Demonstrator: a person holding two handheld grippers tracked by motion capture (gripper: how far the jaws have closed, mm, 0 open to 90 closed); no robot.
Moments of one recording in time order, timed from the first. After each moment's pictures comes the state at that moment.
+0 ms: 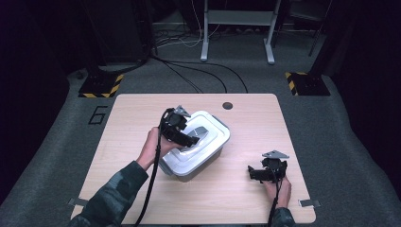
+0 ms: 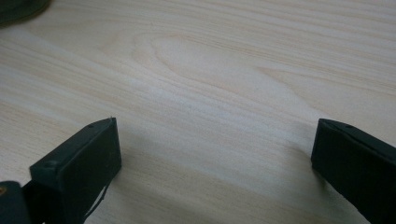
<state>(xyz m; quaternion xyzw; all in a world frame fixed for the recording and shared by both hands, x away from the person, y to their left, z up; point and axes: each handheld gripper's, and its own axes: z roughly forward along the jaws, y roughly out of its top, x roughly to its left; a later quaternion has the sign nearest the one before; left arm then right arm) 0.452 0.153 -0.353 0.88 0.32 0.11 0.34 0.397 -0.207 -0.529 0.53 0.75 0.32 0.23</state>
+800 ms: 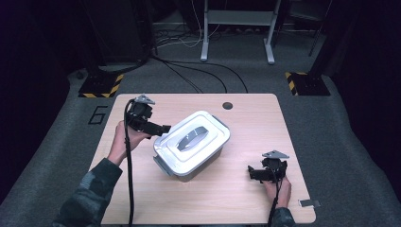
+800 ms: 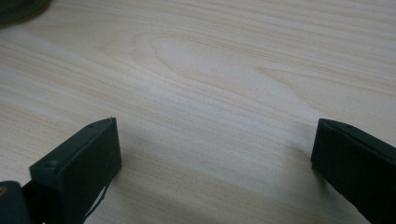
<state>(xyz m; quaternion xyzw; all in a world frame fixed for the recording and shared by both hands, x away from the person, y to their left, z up) 0.463 0.244 -0.334 0.84 0.39 0.14 0.36 0.397 -0.207 -0.529 0.53 0.75 0.32 0.23</state>
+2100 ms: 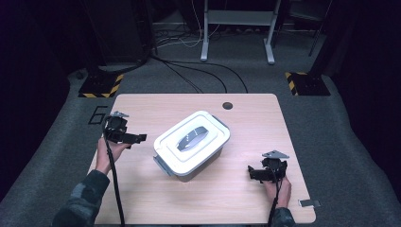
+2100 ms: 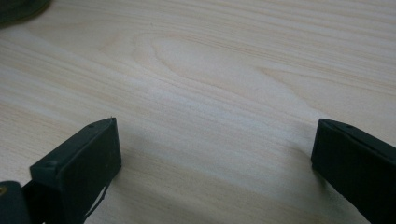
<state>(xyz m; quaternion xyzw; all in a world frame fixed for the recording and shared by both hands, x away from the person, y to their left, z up) 0.471 0.327 -0.420 0.77 0.51 0.14 0.34 0.398 -0.207 -0.529 0.53 0.75 0.32 0.23</state>
